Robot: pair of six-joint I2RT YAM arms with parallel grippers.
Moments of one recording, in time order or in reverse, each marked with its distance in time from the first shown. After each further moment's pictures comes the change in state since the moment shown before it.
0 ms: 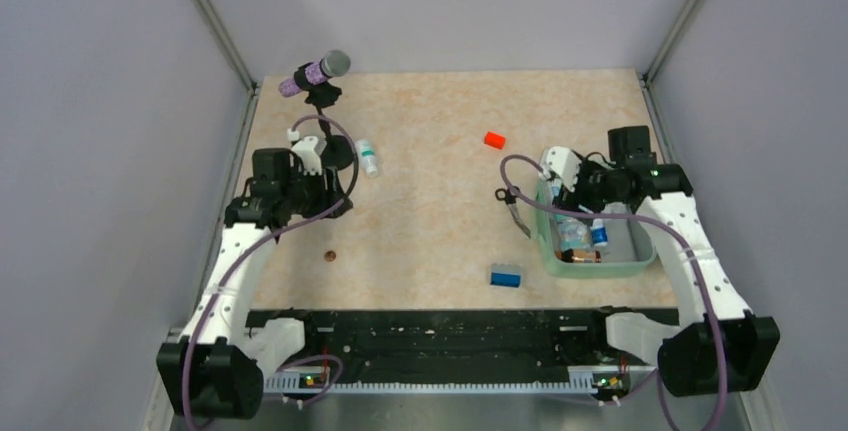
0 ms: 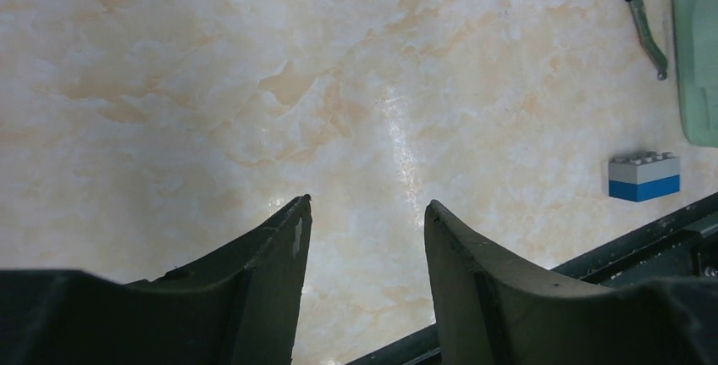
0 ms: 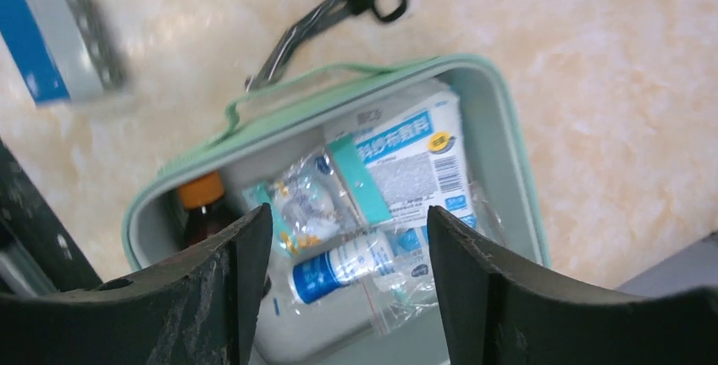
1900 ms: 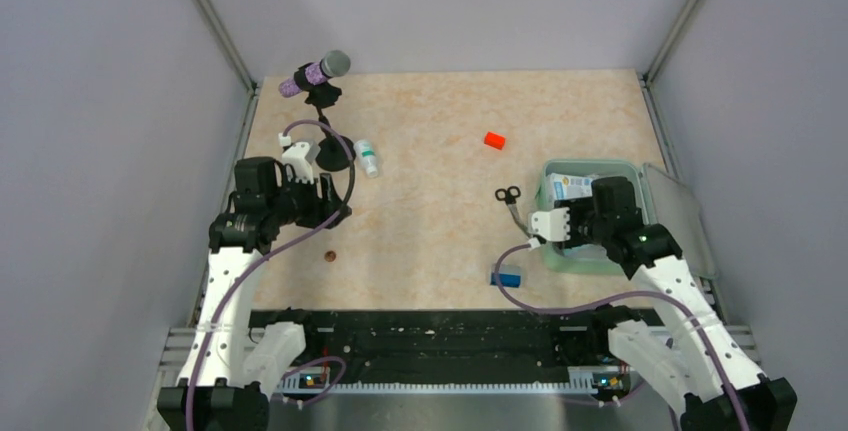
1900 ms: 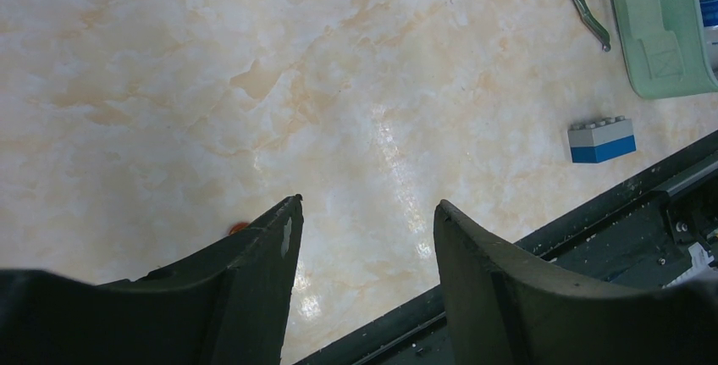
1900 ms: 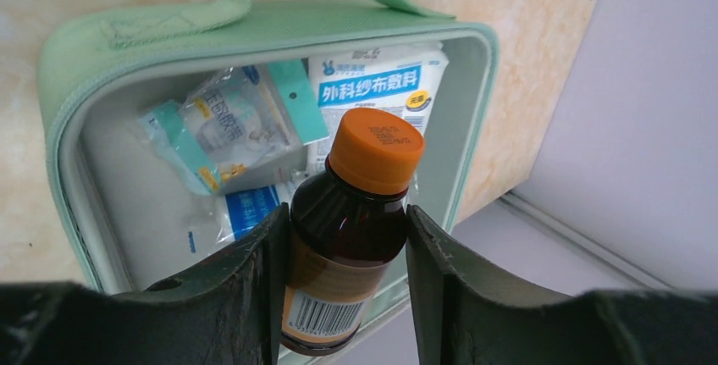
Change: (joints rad) left arm 0.026 -0.111 0.031 -0.104 0.089 0.061; right arm 0.205 -0.381 -0.370 0.285 0.344 -0.207
